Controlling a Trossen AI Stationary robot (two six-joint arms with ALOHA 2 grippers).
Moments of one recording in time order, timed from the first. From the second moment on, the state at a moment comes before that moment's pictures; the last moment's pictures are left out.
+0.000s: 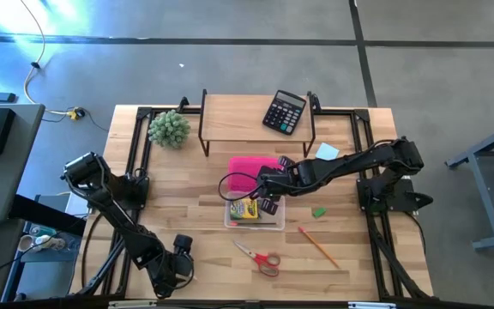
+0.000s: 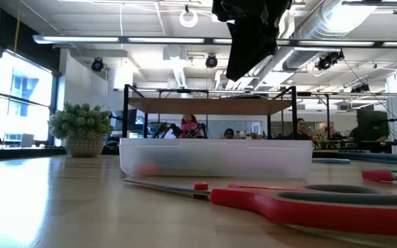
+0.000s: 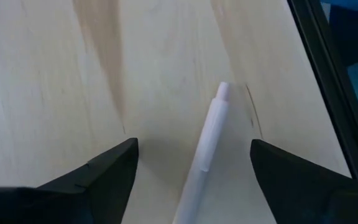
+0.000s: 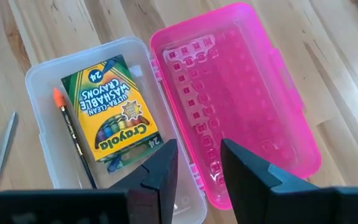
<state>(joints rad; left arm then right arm) -0.83 1.70 0.81 -0.22 -0.24 -0.62 0.17 1.73 1.43 -0.83 0.34 0.47</state>
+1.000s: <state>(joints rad) -0.84 1.72 0.81 -0.17 -0.24 -0.59 0.17 1.73 1.43 -0.83 0.34 0.49</state>
